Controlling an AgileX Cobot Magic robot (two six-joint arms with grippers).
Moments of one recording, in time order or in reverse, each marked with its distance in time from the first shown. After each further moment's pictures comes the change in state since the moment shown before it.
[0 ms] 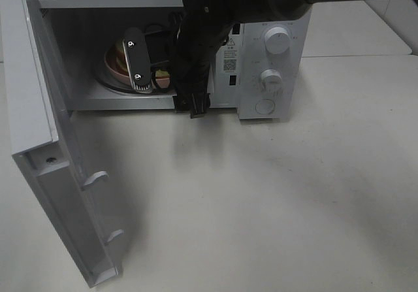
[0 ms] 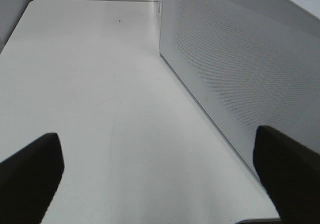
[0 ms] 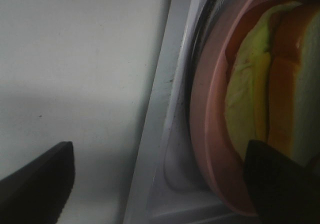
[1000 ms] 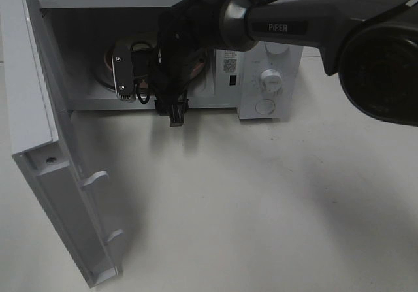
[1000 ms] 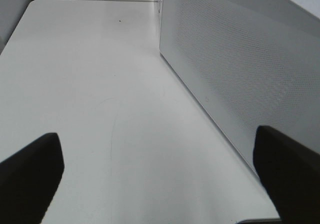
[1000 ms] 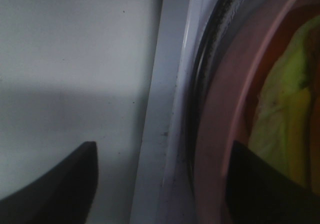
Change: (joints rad) left arm 0.000 0.000 0.000 0.001 0.000 0.000; right arm 0.000 0.240 -0.278 0.021 0.055 0.042
